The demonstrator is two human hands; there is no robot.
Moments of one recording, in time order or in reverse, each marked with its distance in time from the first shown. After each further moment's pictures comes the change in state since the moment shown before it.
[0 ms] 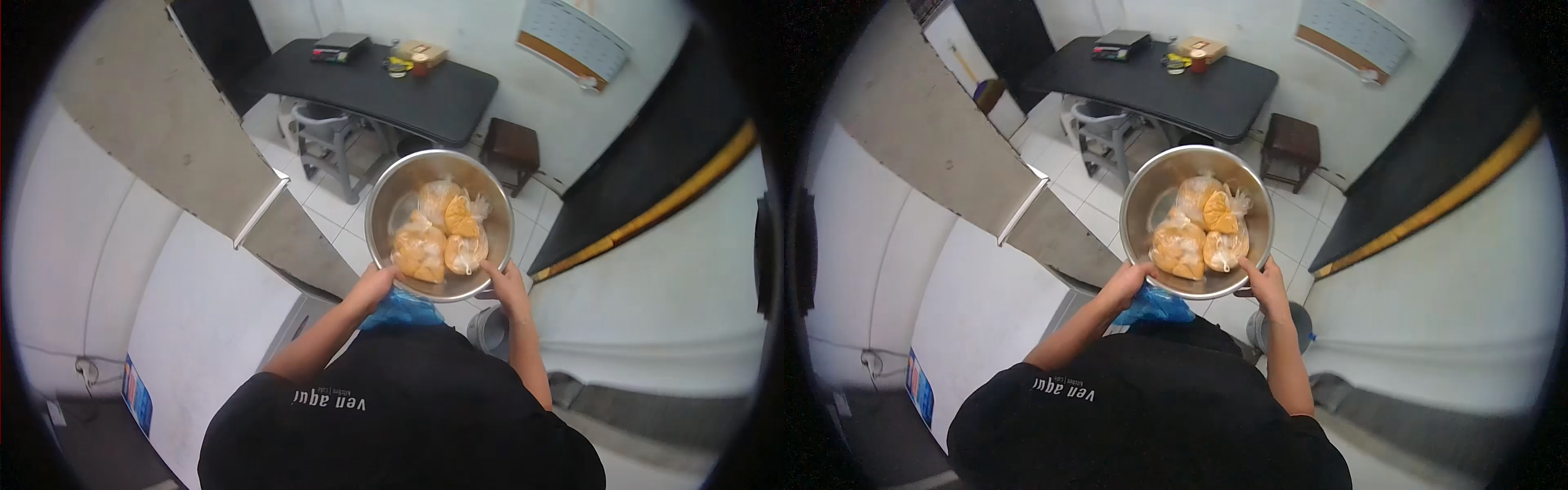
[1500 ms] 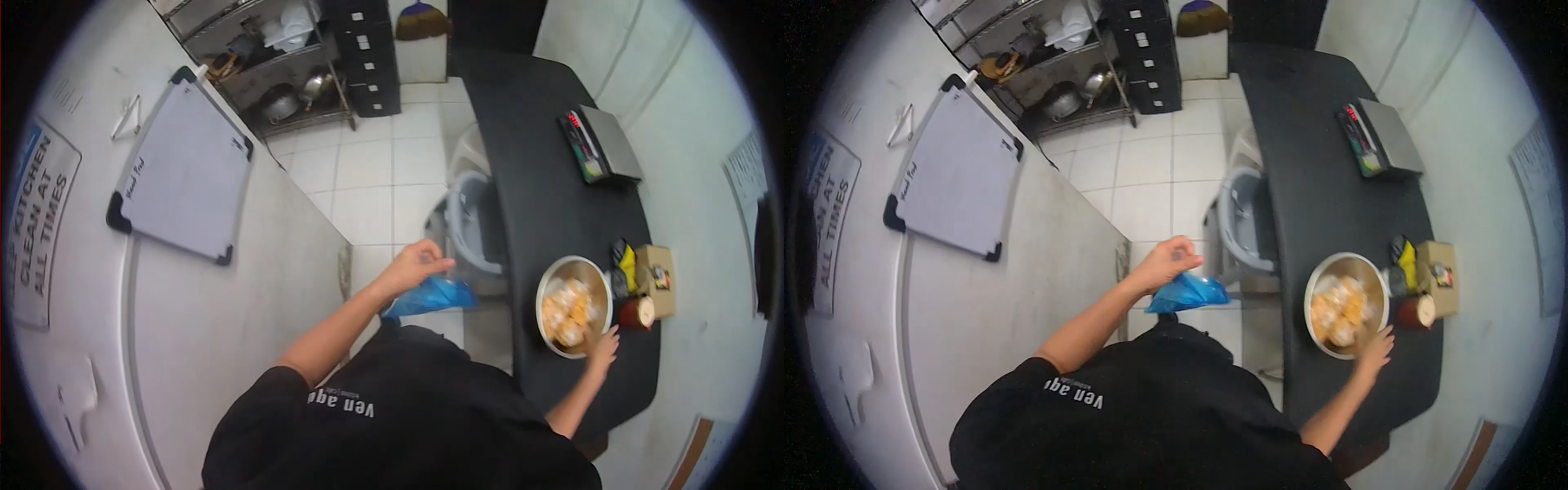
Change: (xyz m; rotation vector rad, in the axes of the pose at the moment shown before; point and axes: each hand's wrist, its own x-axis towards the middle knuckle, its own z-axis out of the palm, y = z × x) left_hand 0.607 0.336 -0.421 0.009 0.641 0.527; right_hand 0.954 -0.168 0.386 -1.575 0.144 -0.376
